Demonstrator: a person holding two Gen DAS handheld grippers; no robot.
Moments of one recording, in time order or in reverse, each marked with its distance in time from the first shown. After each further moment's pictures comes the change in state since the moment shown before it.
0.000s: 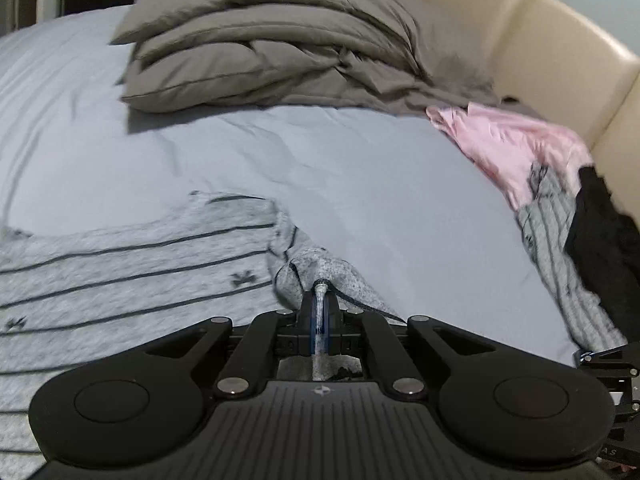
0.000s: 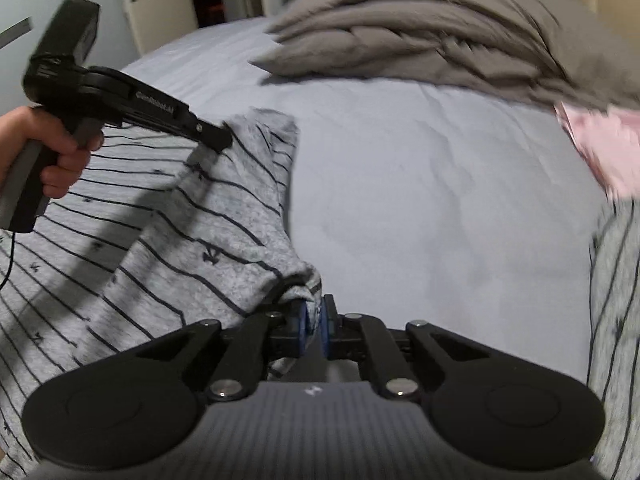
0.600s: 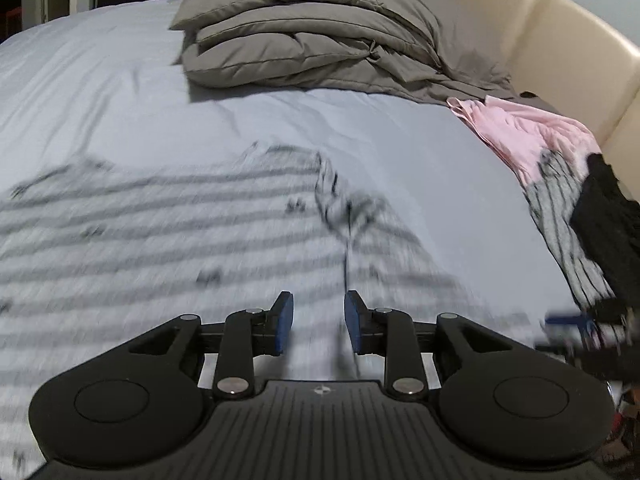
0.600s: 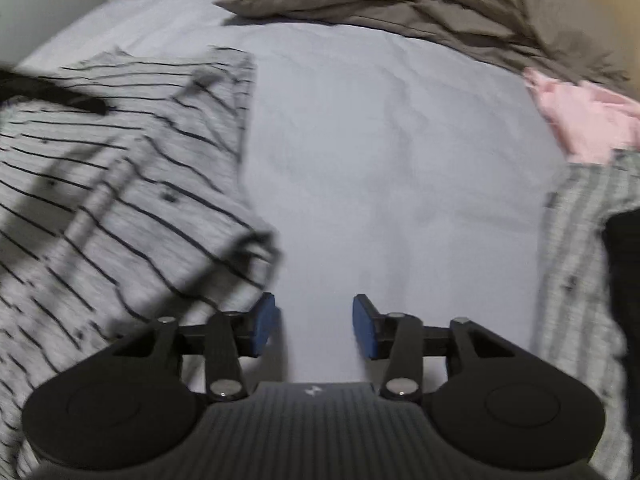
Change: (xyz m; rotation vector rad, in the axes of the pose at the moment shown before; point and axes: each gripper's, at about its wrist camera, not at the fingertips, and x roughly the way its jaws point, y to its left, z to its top) left arm -0.080 0.011 -0.069 -0.061 0.003 0.065; right arm -0.012 -0.009 -0.013 -0.048 0.162 -0.147
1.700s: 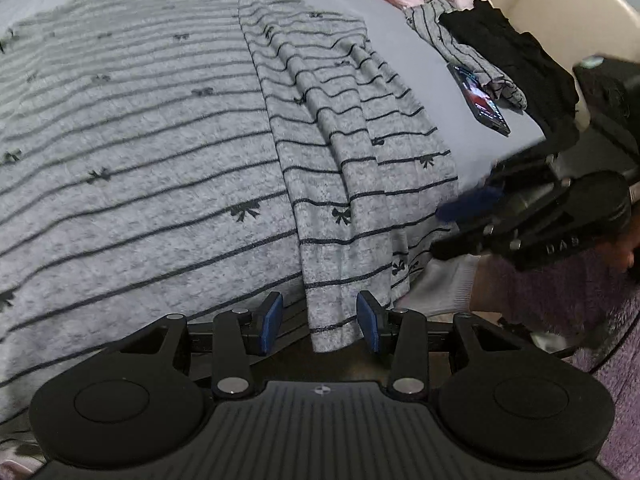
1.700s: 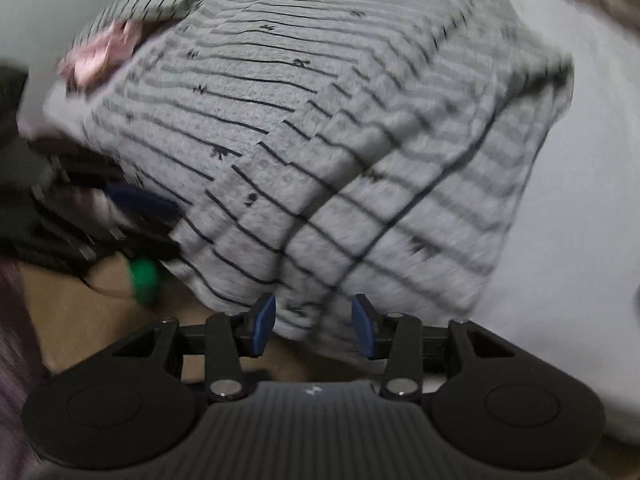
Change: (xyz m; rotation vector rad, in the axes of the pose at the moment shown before) left arm -0.136 -0.063 -0.265 0.096 0.198 -0.115; right arm -0.086 0.167 -0.173 -0.106 0.160 0.417
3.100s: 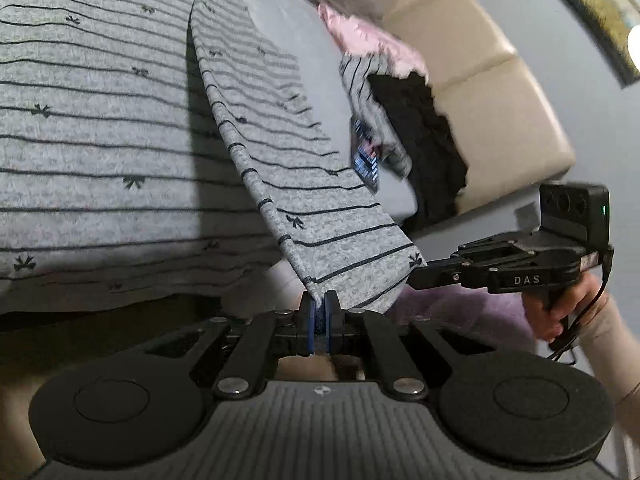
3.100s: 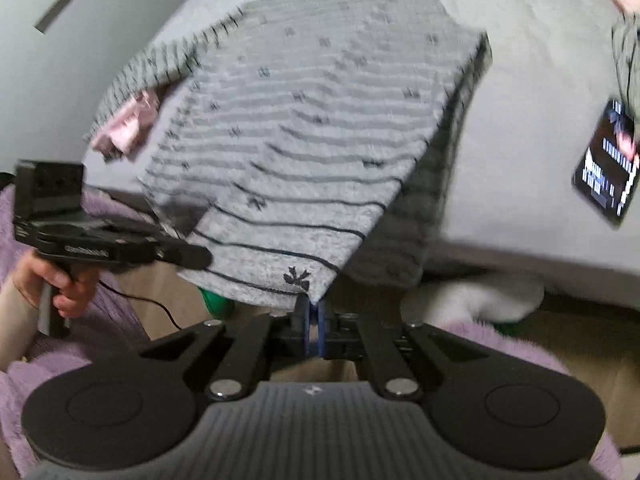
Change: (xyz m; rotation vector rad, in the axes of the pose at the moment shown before) left arm -0.058 -0.005 -0.006 -0.290 -0.022 -0.414; right arm -0.128 -0.001 -0.033 0.227 0.047 0.070
